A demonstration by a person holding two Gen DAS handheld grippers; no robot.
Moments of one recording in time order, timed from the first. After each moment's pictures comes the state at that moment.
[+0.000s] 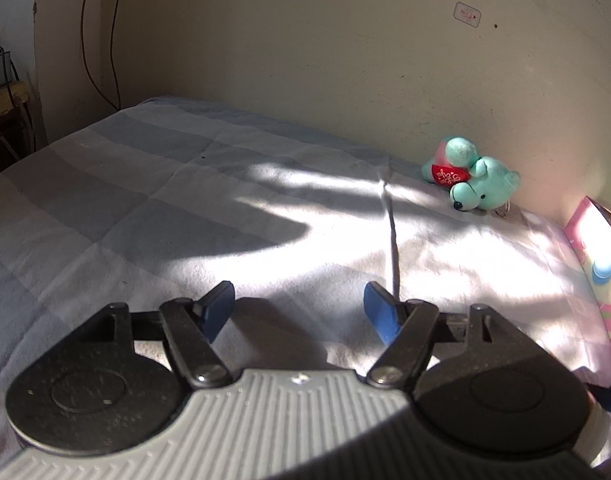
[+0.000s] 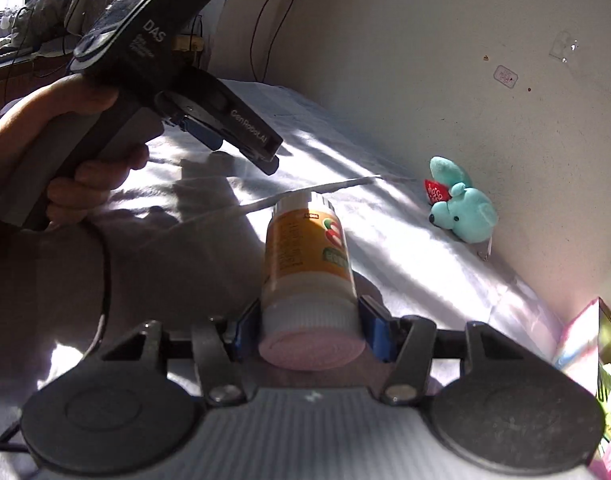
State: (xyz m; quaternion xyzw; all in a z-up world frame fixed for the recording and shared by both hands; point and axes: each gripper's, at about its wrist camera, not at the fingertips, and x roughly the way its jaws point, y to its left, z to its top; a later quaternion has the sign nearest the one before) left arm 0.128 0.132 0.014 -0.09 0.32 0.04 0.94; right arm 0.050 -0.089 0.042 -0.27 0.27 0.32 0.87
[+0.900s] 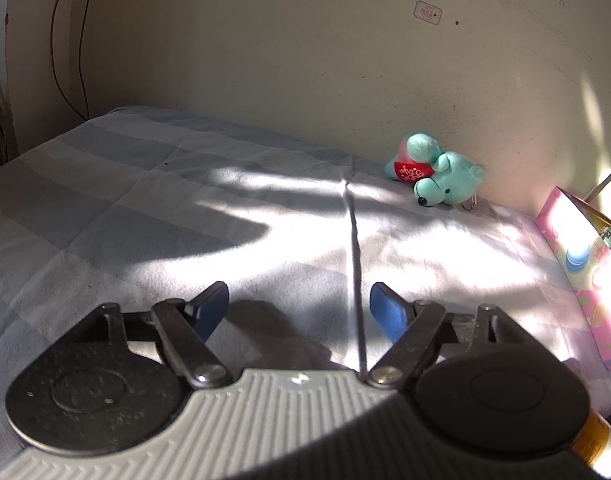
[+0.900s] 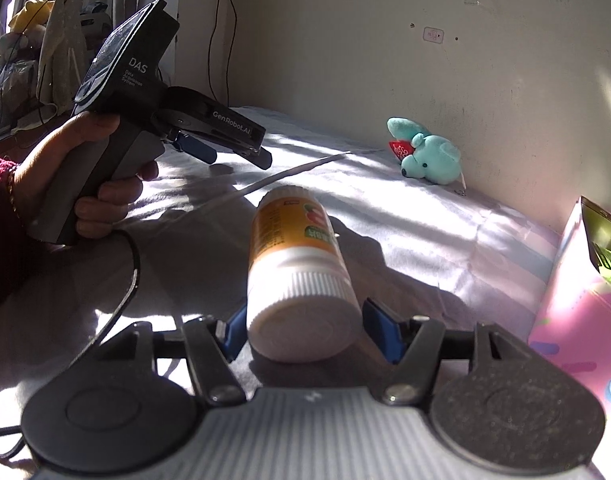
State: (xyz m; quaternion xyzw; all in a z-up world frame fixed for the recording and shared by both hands) left arm 0.122 0.123 0.014 -0.09 0.30 -0.02 0.95; right arm 0.019 -0.130 0.027 -0.14 0.28 0.29 0.90
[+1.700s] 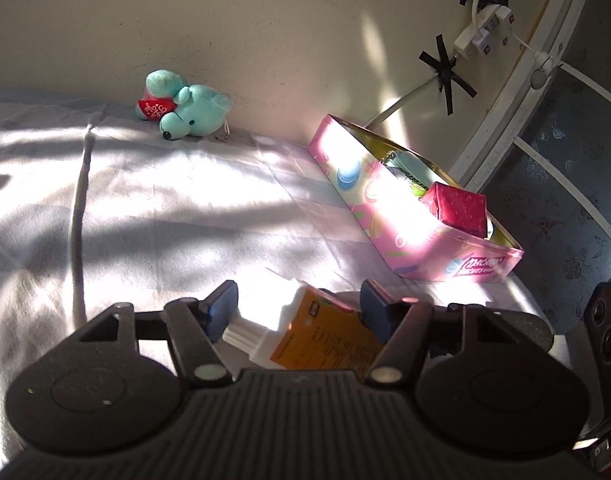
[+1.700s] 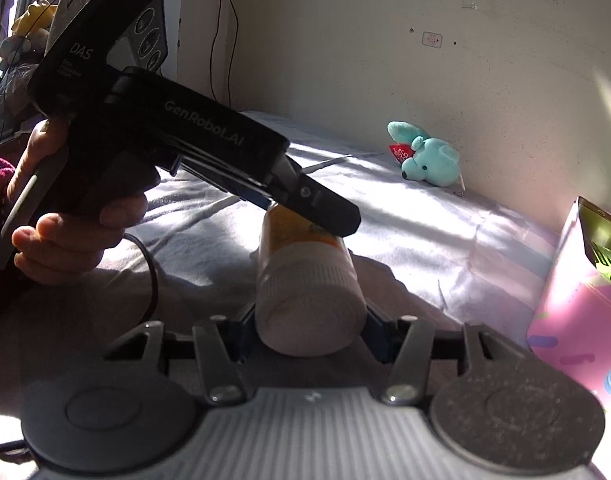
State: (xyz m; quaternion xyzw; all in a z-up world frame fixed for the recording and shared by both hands) left arm 0.094 0.052 0.012 -0.12 0.33 -0.32 0.88; right arm 0.008 -0.132 0.028 -0.14 0.27 0.29 0.91
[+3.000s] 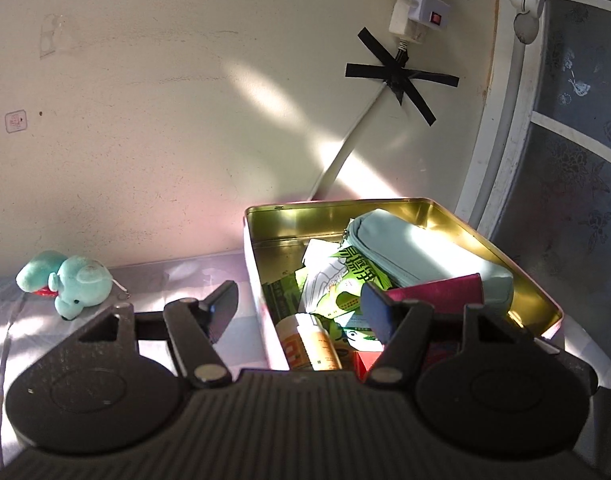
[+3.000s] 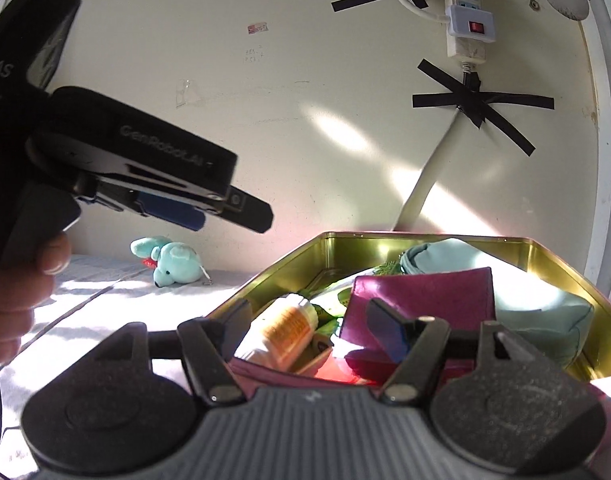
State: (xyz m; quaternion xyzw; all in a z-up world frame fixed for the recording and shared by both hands) left arm 0.130 -0.146 0.099 0.04 0.26 -0.26 0.93; right arm 0.053 -0.301 0.059 0.03 0.16 0.06 0.99
